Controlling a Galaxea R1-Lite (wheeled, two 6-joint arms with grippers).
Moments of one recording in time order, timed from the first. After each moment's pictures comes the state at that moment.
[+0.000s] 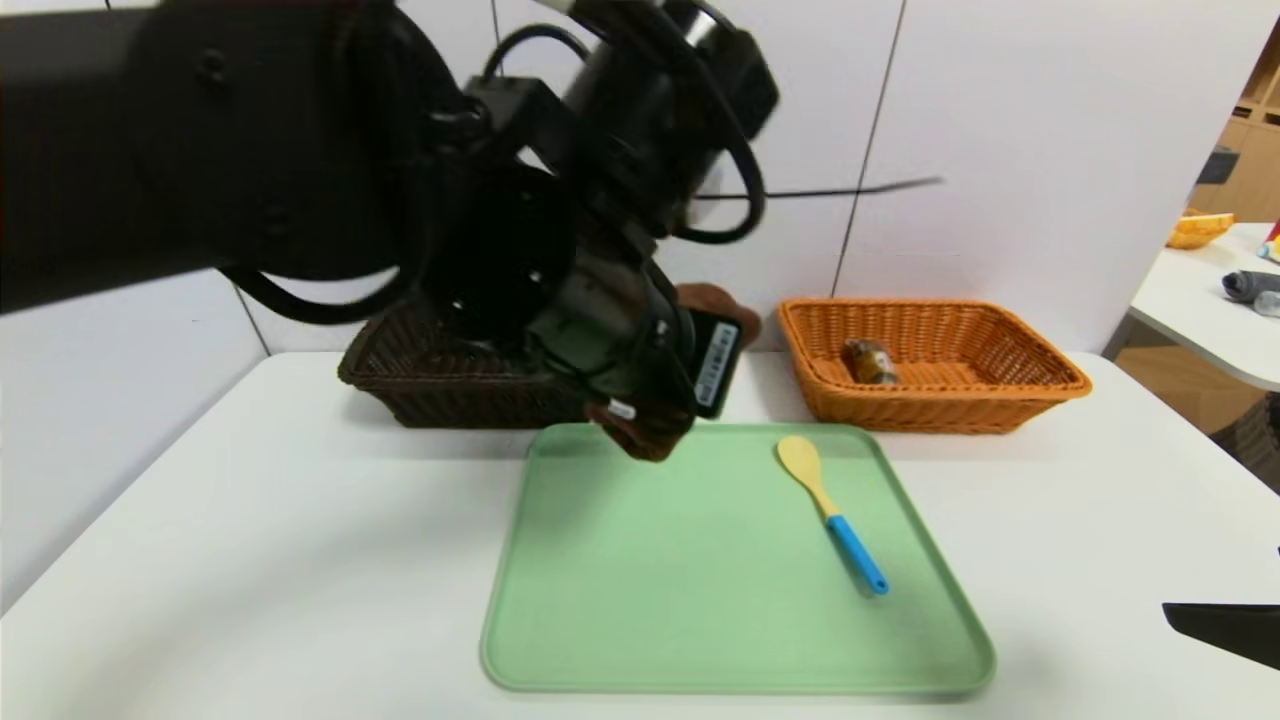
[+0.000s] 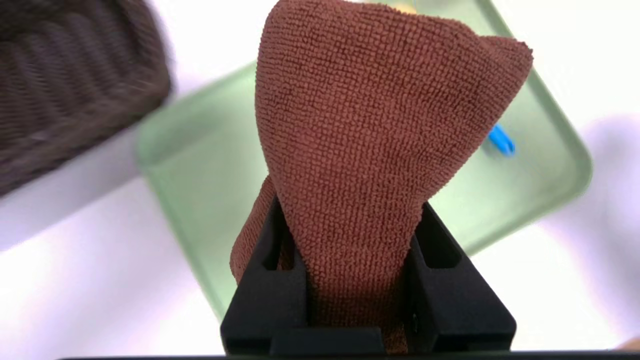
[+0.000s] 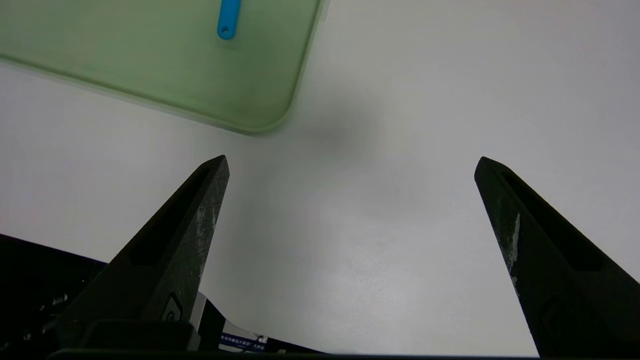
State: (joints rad) left arm -0.89 1.91 -1.96 0.73 0.32 -0.28; right arm 0.27 1.05 -1.00 0.76 -0.03 -0.03
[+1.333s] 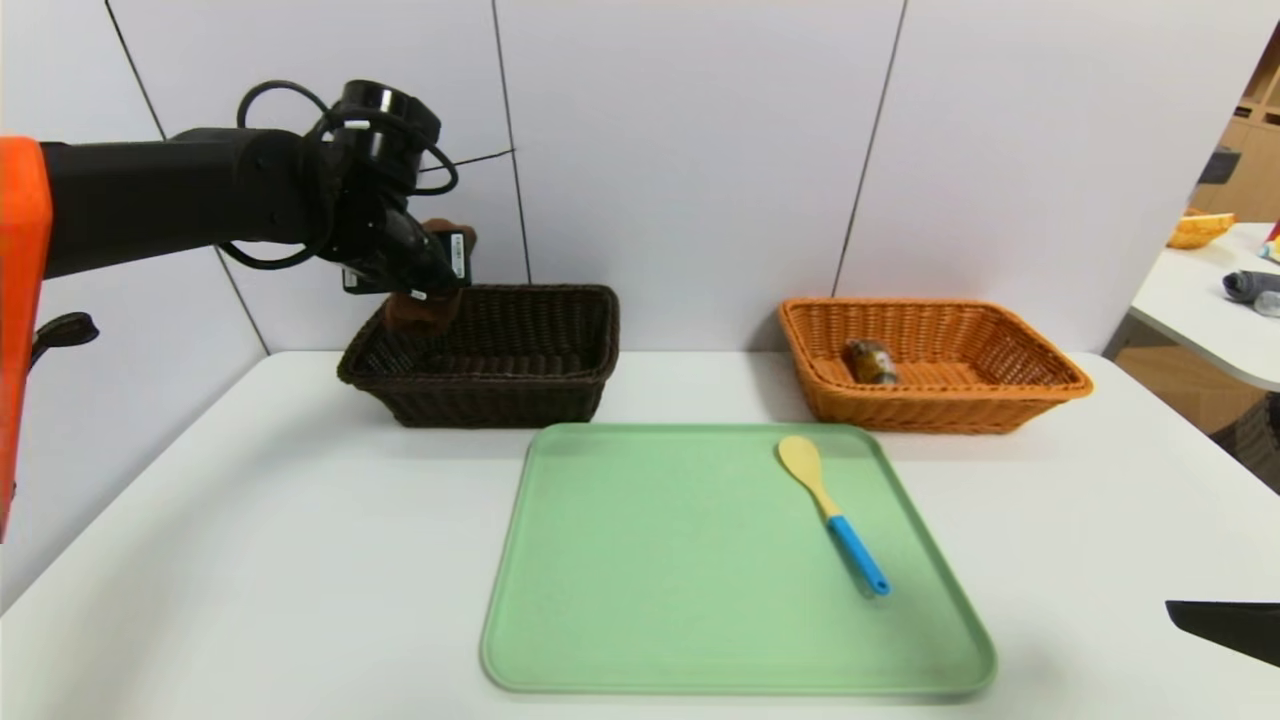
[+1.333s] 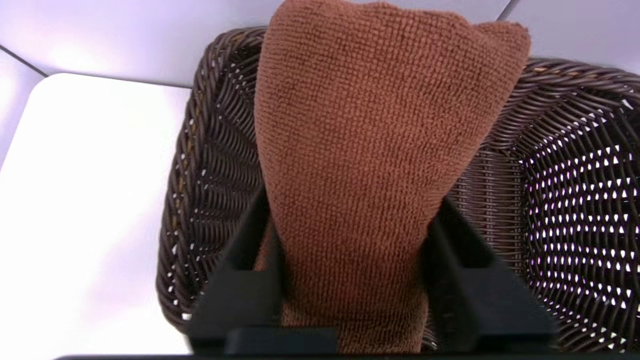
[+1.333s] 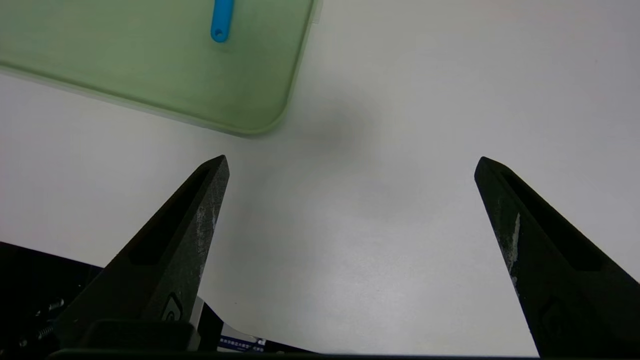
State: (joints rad) left arm -0.27 2.08 -1.96 0.44 0.33 -0.25; right arm 0.26 1.04 -0.99 0.76 -0.04 -0.03
